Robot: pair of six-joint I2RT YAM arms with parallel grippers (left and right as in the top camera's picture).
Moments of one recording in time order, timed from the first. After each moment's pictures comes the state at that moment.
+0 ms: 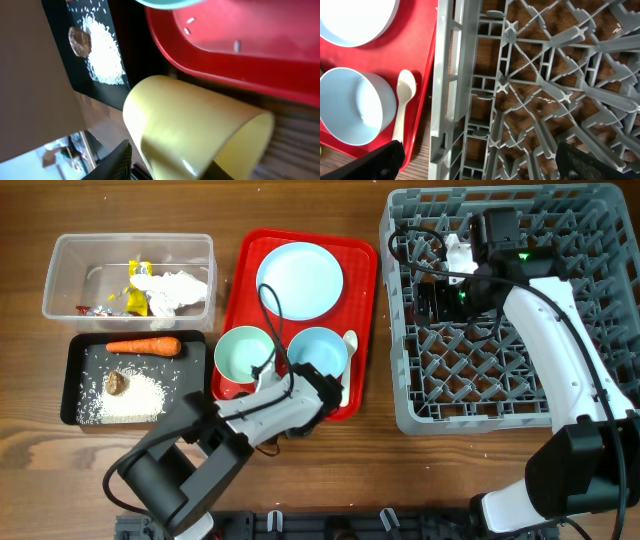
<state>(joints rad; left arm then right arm) -0.82 1.81 0.95 -1.29 -0.67 -0.79 0.10 1.69 1.46 -1.07 -0.19 -0.01</state>
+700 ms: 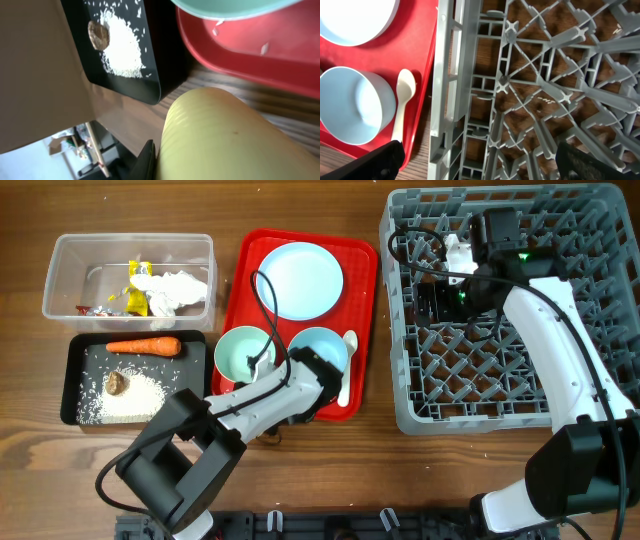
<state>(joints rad) -0.79 1.81 1.07 -1.45 -0.66 -0.80 0.10 1.69 1.46 -1.07 -0.19 -0.01</state>
